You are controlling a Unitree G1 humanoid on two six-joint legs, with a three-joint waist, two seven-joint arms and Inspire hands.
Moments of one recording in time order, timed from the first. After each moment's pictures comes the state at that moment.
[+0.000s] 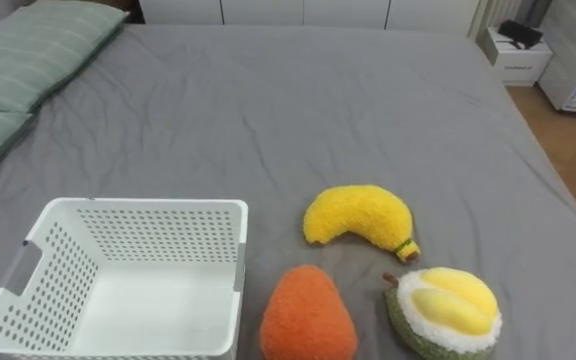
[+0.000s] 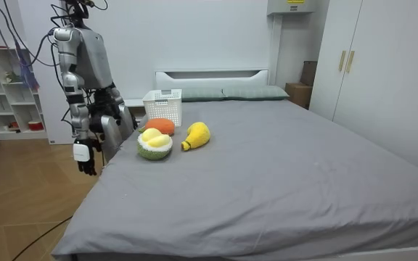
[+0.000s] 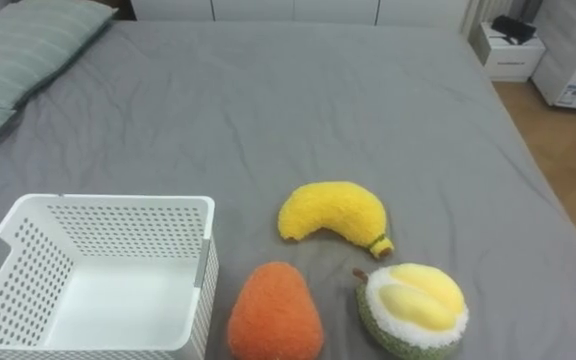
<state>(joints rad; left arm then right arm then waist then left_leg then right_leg) 0.15 0.14 0.14 1.24 -0.43 0.02 -0.05 0.19 -0.21 0.02 1.36 0.40 0.17 -0.01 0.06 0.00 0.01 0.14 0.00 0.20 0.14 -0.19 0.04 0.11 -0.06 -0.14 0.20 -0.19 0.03</state>
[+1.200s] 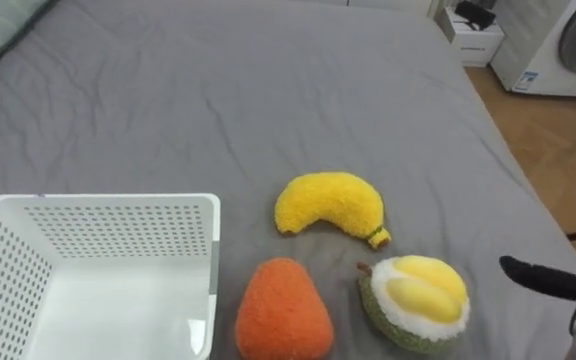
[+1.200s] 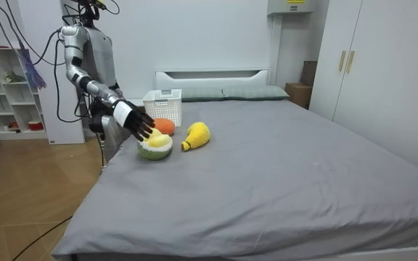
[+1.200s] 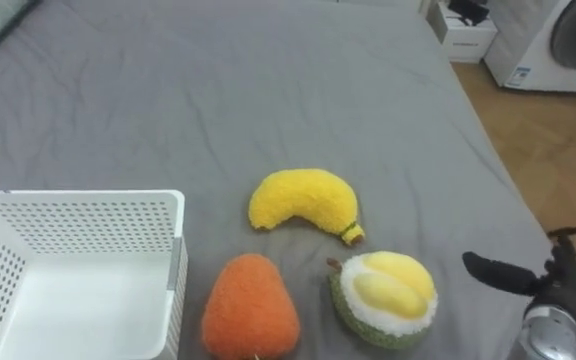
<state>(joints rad) 0.23 0.23 0.23 1.16 -0.34 0.06 -0.04 0.03 -0.36 -0.25 0.45 0.15 0.08 -0.28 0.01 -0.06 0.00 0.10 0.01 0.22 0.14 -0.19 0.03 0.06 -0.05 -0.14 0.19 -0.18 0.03</state>
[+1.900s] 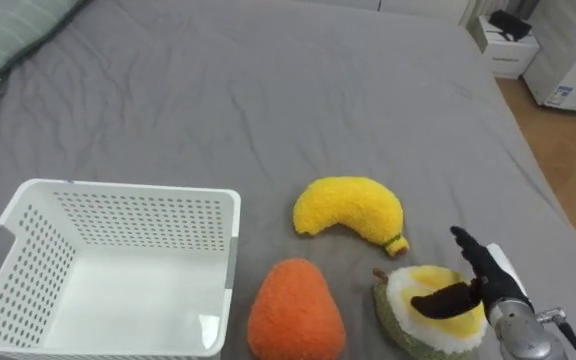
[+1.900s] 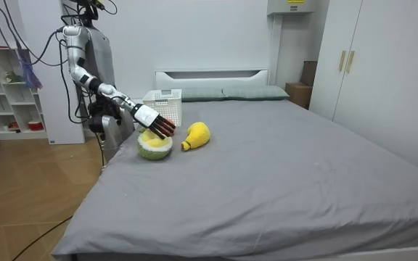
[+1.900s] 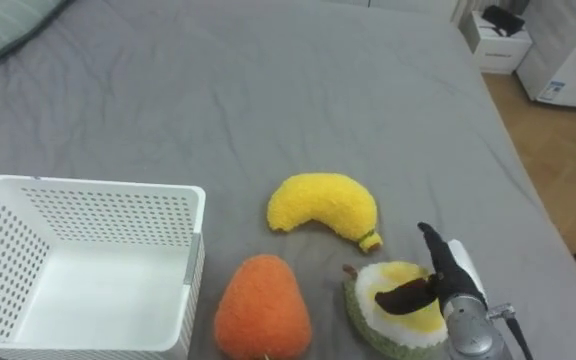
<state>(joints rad) 0.23 0.21 0.17 1.16 -0.38 0.06 -0.04 0.02 -0.35 0.02 0.52 -0.24 0.11 0.02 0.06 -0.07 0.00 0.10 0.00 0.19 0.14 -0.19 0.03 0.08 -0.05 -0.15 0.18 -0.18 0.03</state>
